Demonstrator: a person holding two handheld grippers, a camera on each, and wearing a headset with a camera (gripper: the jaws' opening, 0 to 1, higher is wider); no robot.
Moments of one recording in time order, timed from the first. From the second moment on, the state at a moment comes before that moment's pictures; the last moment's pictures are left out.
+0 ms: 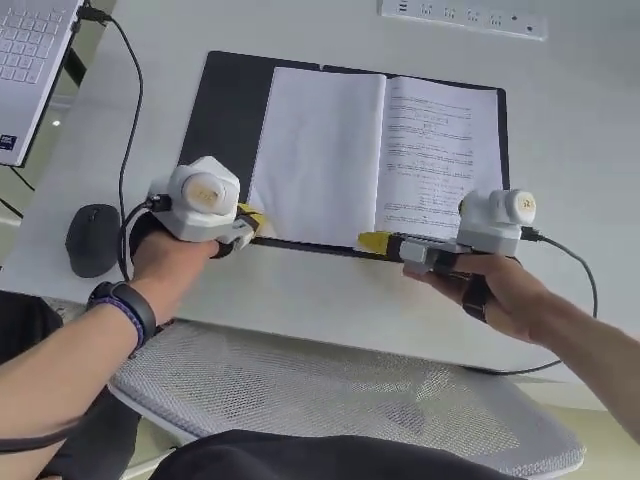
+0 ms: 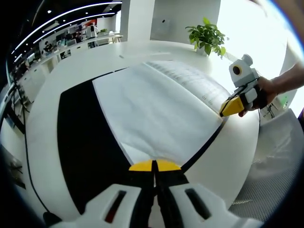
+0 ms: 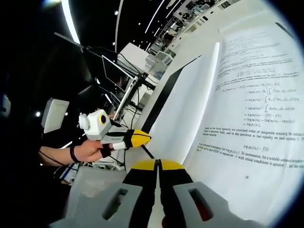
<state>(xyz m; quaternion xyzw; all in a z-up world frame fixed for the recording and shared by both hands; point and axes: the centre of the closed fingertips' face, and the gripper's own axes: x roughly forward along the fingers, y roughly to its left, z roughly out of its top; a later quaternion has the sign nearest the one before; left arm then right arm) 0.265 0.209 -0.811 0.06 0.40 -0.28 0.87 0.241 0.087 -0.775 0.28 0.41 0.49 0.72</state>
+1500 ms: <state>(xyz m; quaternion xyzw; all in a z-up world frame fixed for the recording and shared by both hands) 0.272 0.206 -0.712 0.06 0.33 -0.29 0.90 0.280 -0.079 -0.706 0.13 0.30 0.35 0.88</state>
